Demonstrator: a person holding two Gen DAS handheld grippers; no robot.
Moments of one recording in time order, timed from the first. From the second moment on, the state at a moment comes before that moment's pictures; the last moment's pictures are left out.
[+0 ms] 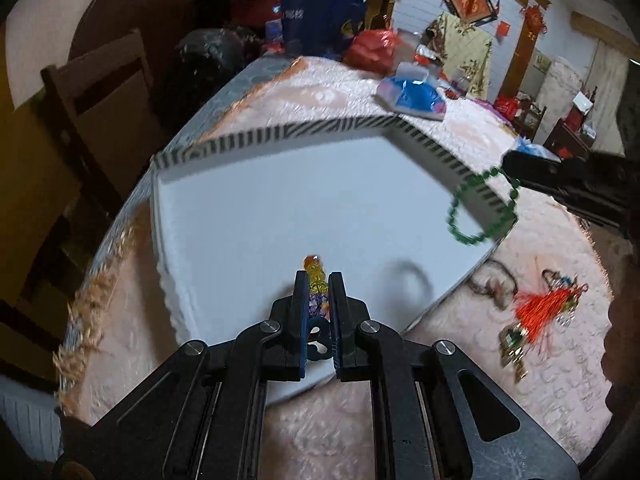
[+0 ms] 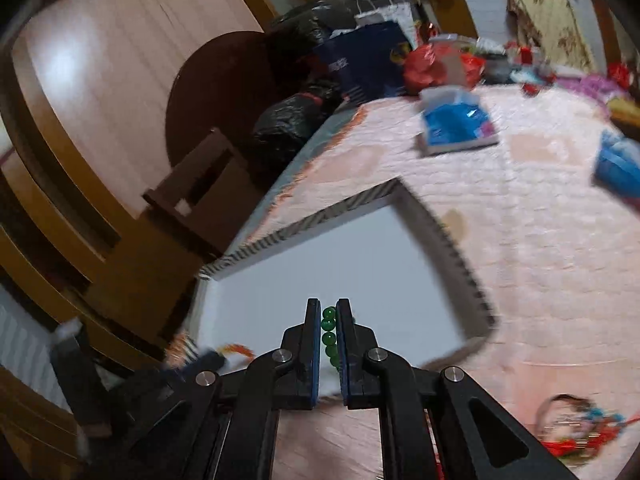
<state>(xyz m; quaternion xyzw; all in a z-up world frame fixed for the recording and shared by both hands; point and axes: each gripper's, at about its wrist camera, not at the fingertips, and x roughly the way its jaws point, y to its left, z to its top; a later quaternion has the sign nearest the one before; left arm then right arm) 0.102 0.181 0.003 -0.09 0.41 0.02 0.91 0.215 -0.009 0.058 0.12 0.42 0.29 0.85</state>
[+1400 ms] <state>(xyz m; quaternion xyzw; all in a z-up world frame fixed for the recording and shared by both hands) 0.009 0.163 0.009 -0.09 0.38 -0.01 0.92 0.156 -0.106 0.033 0.04 0.48 0.19 0.86</state>
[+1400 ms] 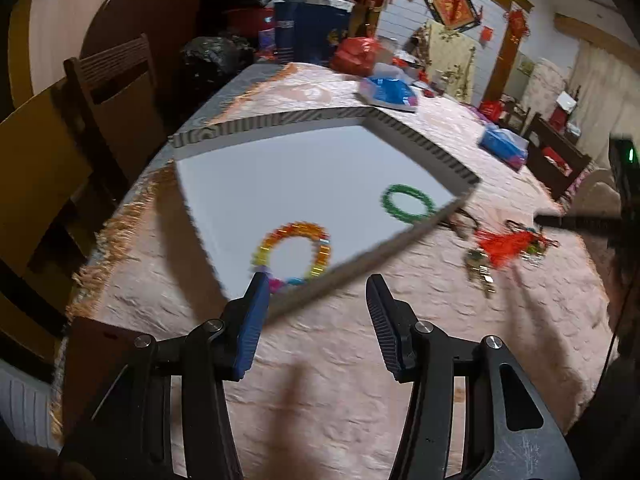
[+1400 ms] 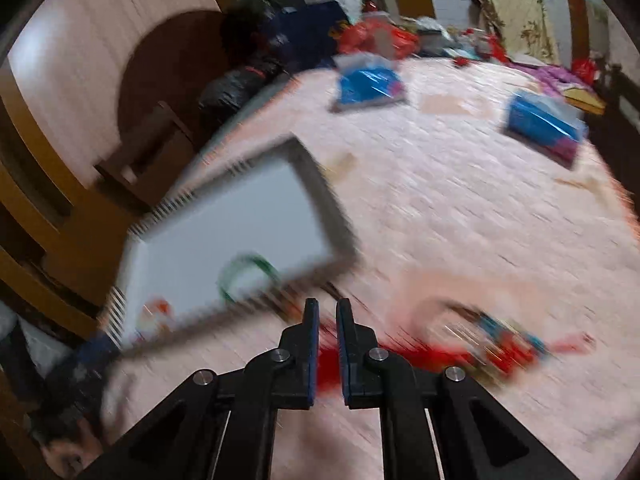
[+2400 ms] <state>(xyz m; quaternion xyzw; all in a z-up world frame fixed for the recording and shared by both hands) 0.103 0.005 -0.029 -0.01 0.44 -0.13 0.89 0.068 -0.187 -0.017 0.09 0.49 0.10 0.86</state>
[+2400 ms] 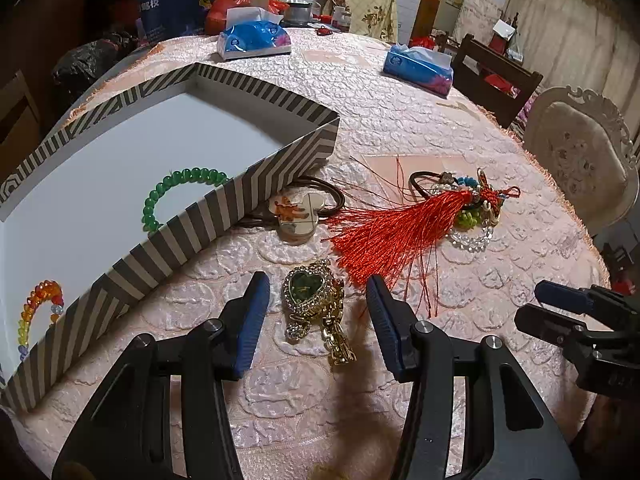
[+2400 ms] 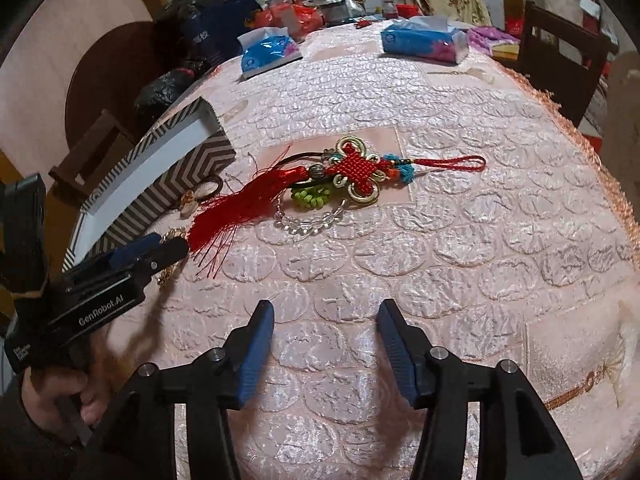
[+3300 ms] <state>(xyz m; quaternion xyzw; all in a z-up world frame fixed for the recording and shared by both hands) 0.074 0.027 -0.031 -0.03 0.43 -0.09 0.90 0.120 -0.183 0.003 0.13 0.43 0.21 0.87</state>
